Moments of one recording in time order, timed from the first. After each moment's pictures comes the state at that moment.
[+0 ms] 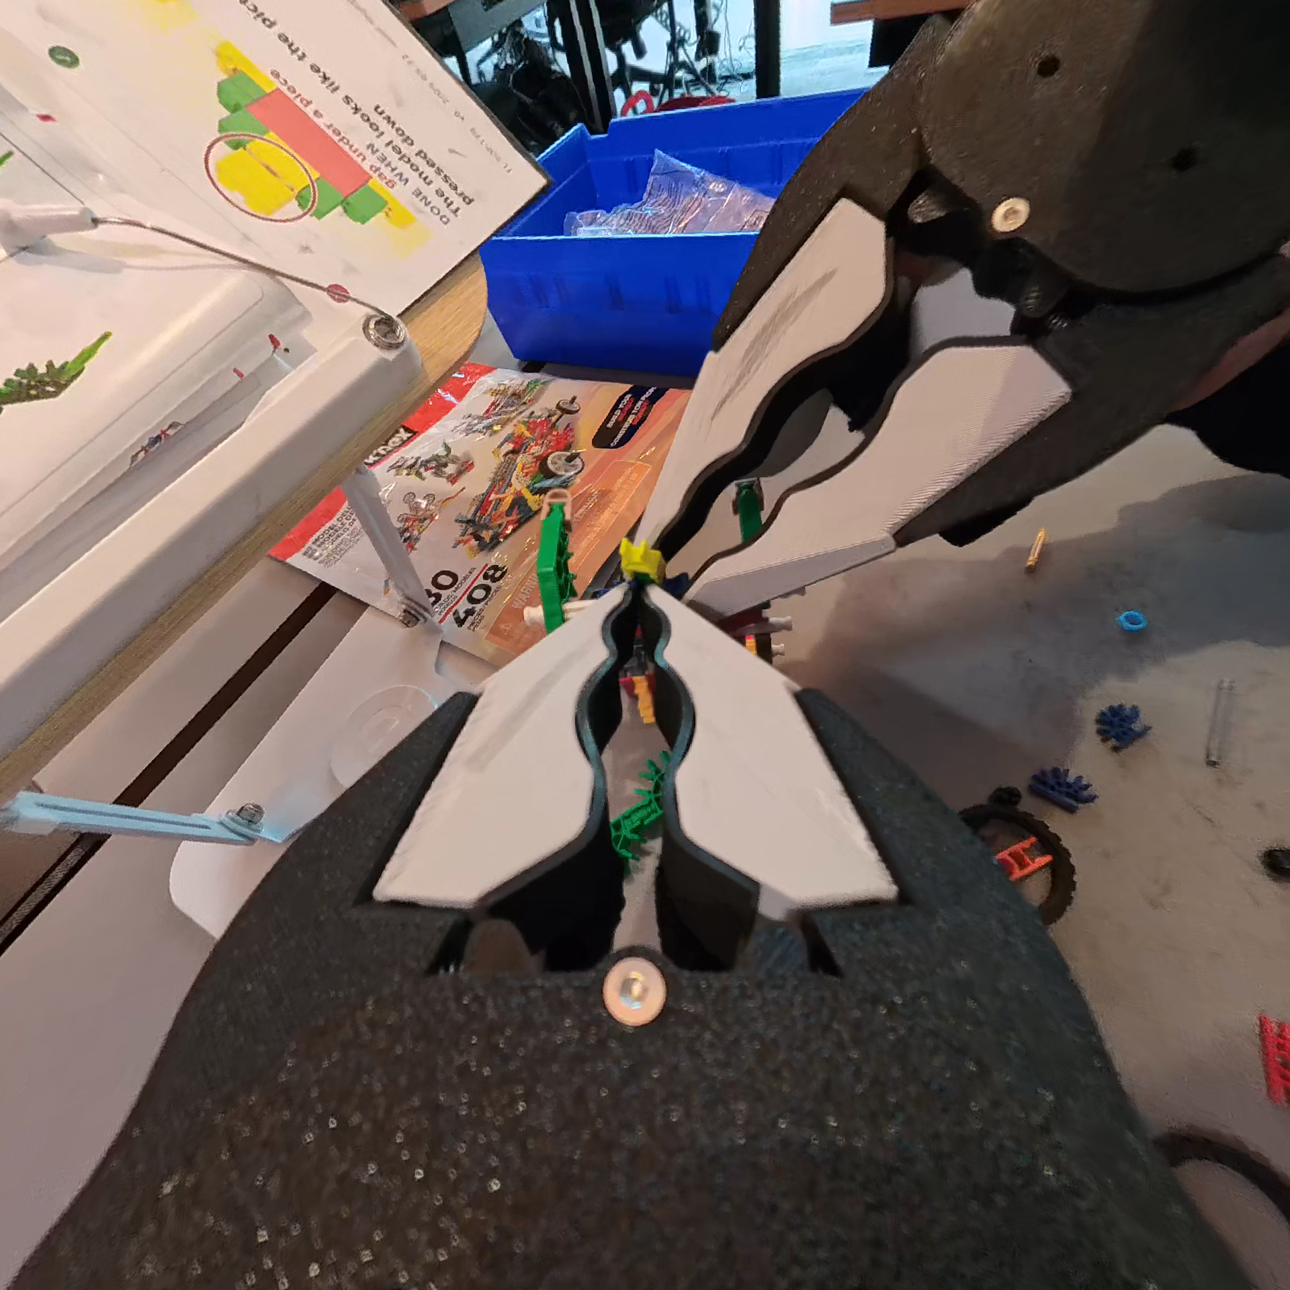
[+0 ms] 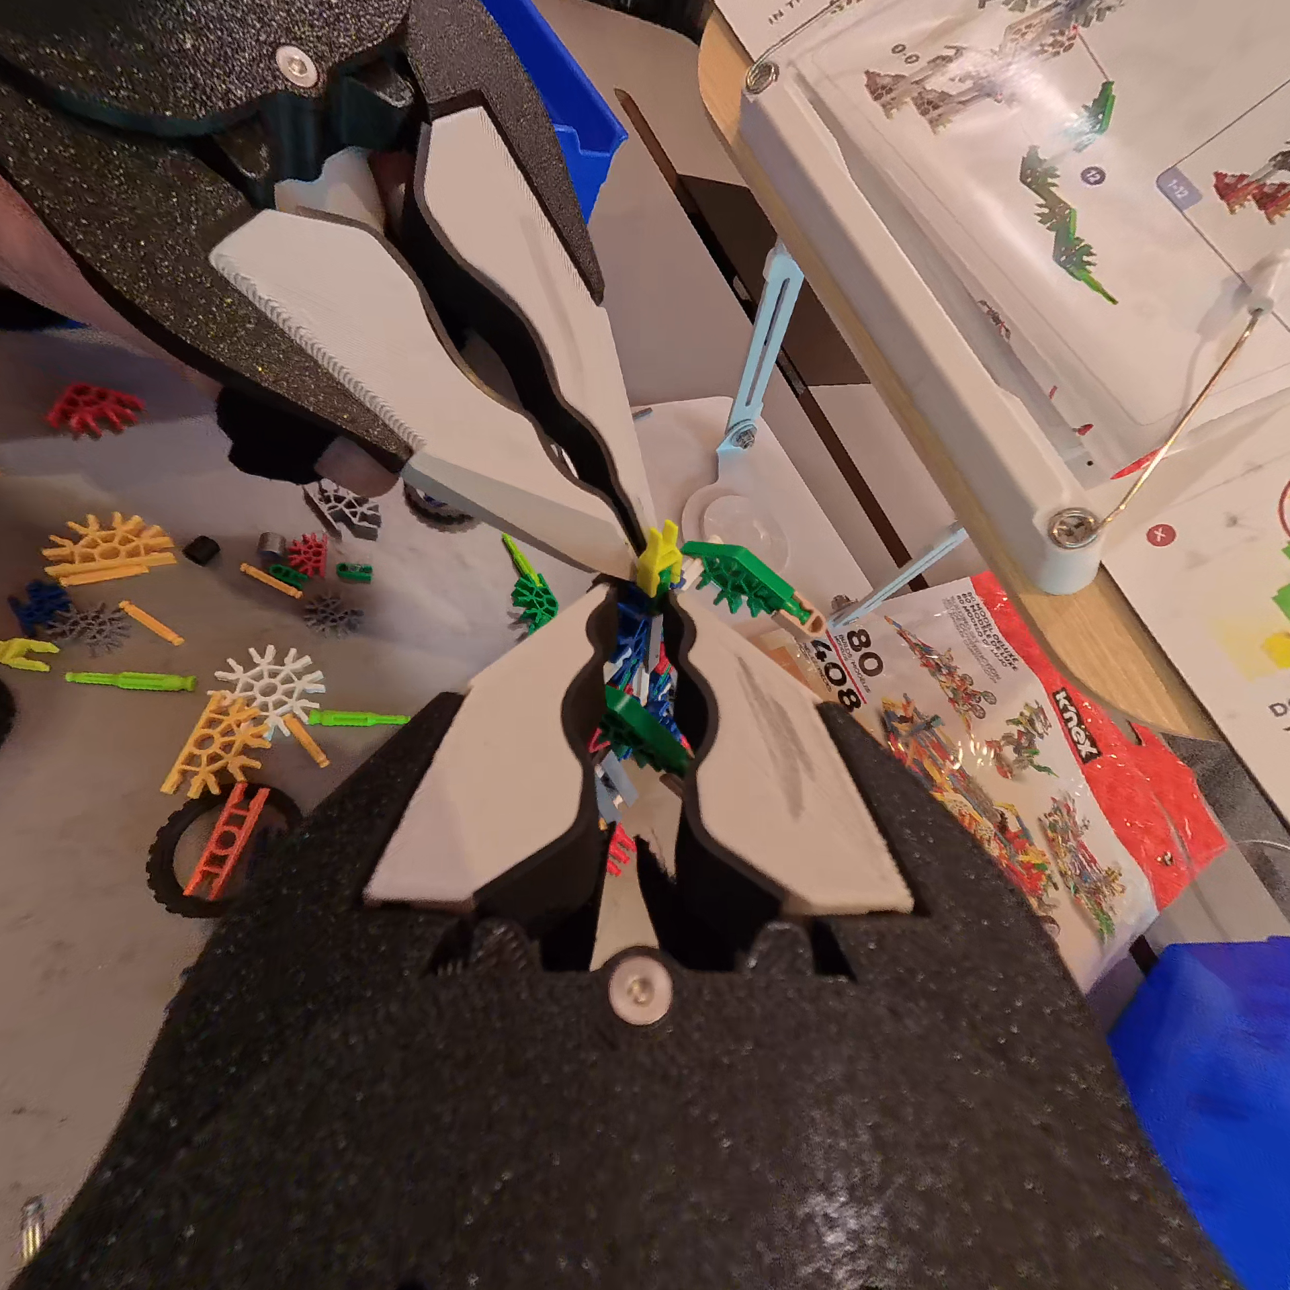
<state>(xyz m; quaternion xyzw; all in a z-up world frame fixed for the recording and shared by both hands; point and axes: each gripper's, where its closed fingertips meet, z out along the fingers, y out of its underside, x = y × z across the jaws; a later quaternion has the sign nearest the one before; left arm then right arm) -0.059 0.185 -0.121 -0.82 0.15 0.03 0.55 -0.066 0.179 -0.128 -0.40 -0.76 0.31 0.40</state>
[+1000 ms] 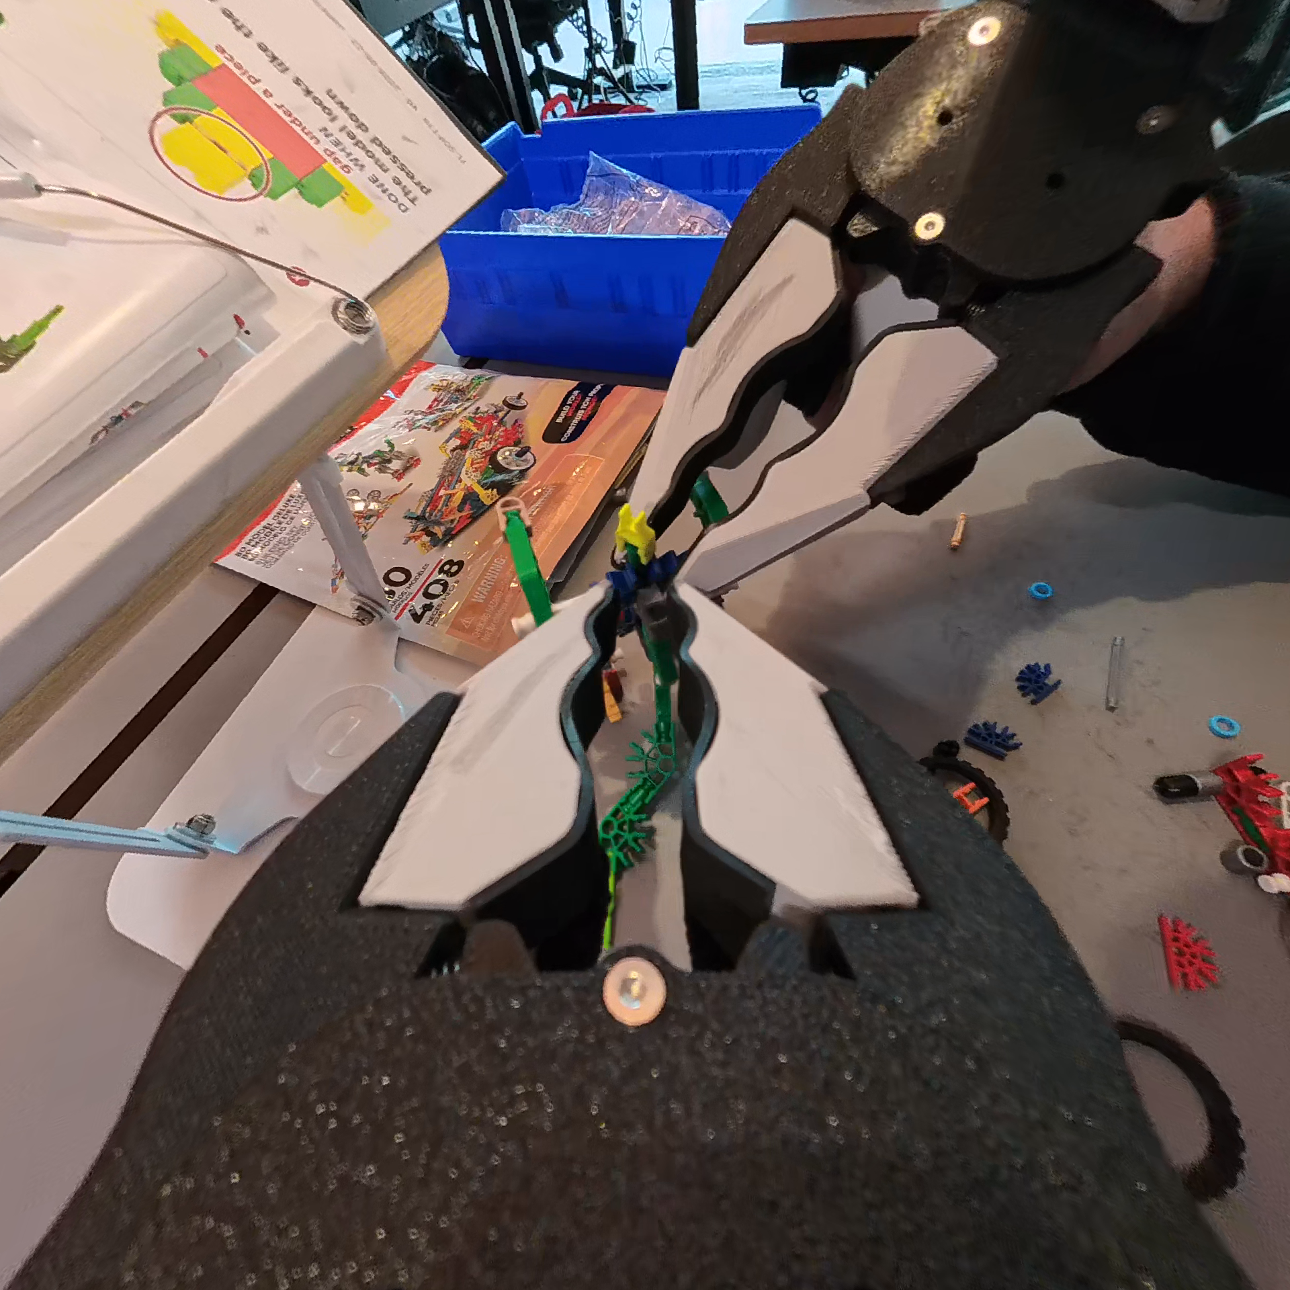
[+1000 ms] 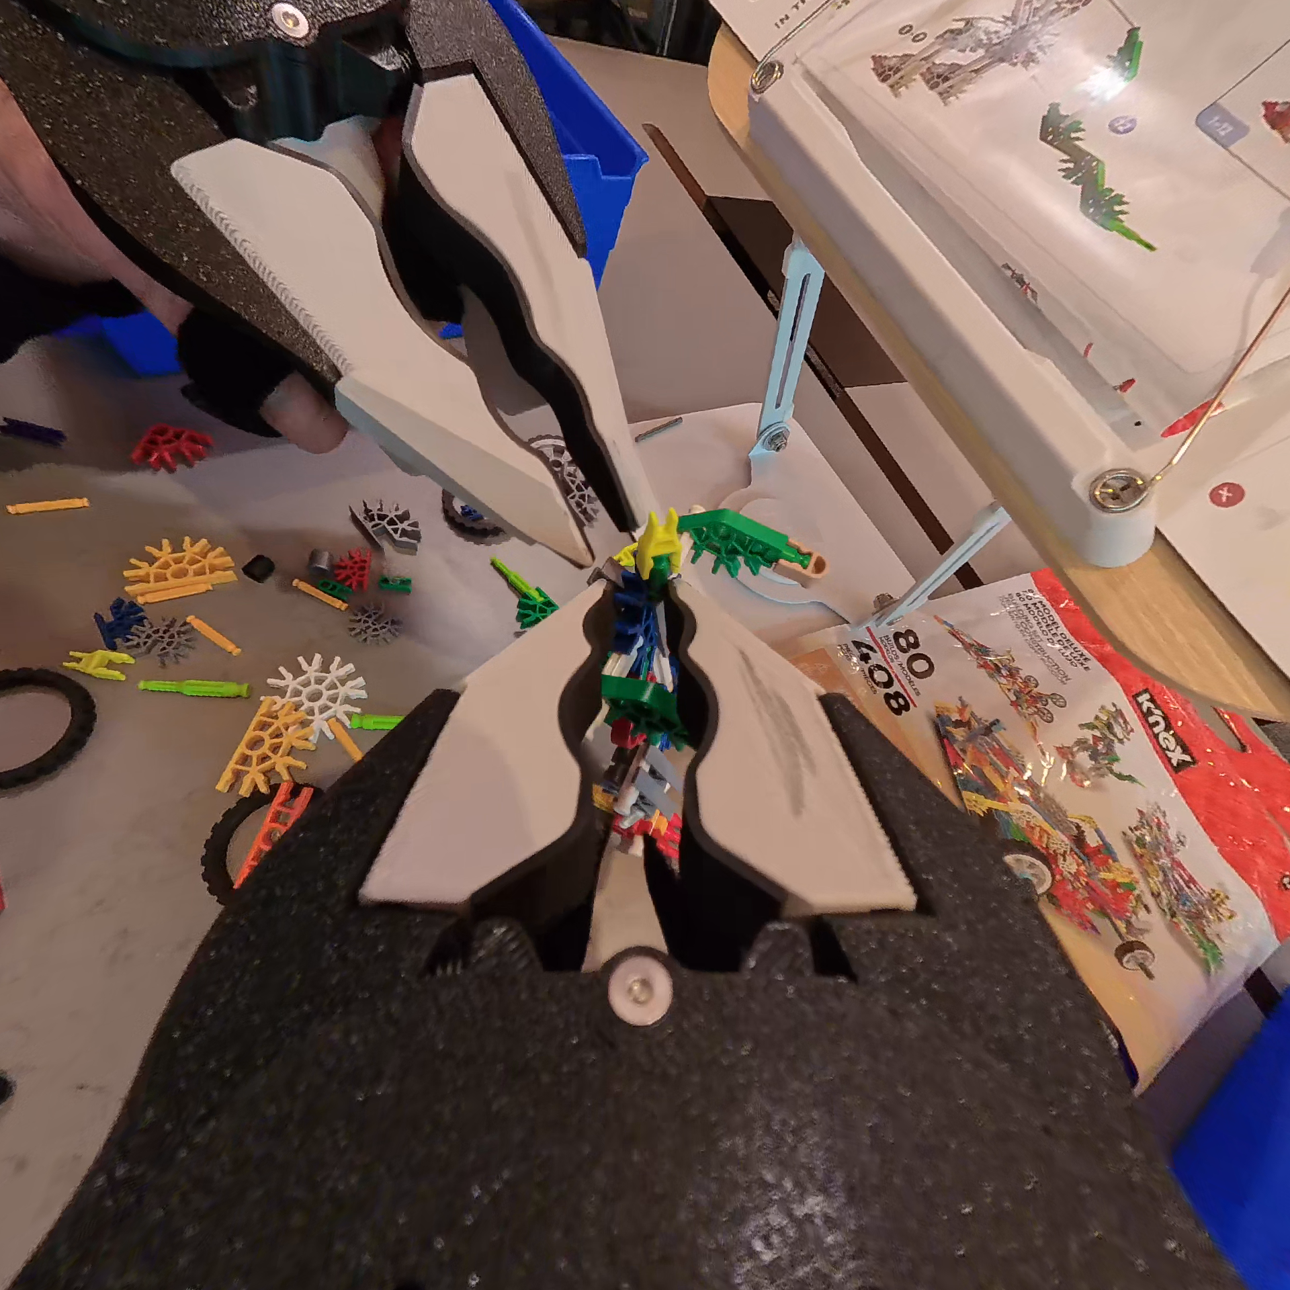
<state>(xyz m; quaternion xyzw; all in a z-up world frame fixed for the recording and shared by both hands) -0.057 0.172 -0.119 -0.82 0.17 -0.03 0.54 -0.063 0.178 -0.131 -0.41 -0.75 0.35 0.37</state>
